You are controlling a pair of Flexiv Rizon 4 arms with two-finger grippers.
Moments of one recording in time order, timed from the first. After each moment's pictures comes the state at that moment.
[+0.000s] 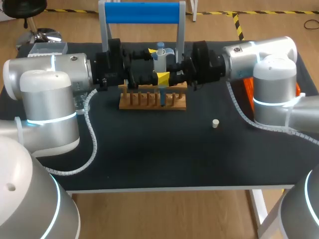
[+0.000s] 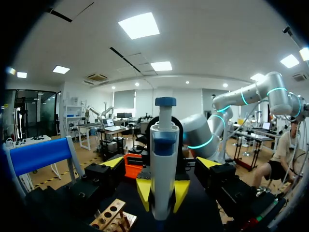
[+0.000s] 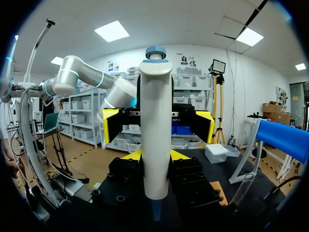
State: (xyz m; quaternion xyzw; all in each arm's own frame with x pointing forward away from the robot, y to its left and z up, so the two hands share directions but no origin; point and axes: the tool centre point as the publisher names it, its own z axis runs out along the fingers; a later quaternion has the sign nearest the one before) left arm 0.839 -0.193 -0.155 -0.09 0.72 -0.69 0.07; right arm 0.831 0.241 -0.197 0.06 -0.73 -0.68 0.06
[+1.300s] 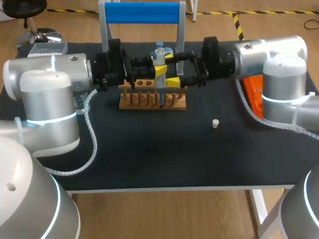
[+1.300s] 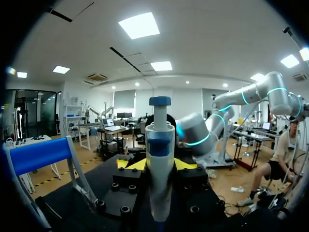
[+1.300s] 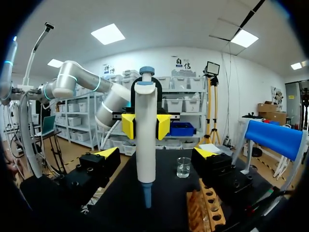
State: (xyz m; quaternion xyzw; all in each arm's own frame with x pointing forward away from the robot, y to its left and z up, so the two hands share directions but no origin) left arm 0.839 -0.193 -0.155 -0.09 0.72 -0.69 0.07; right arm 0.851 0.206 -0.190 0.04 -0.72 -0.69 0.05
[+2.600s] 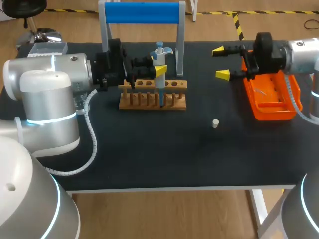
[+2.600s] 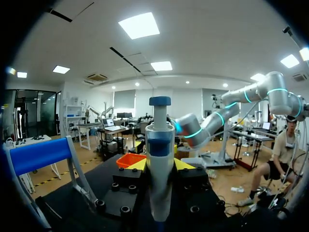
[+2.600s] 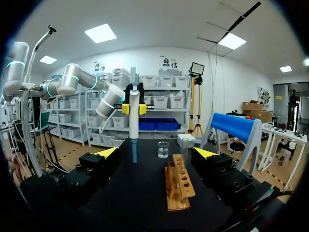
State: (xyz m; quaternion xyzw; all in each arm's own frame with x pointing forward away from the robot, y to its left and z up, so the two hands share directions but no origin) left arm 0.839 -0.193 -0.155 -0.09 0.72 -0.69 0.07; right arm 0.898 0.064 -0.204 -0.01 -0.74 -0.68 0.00
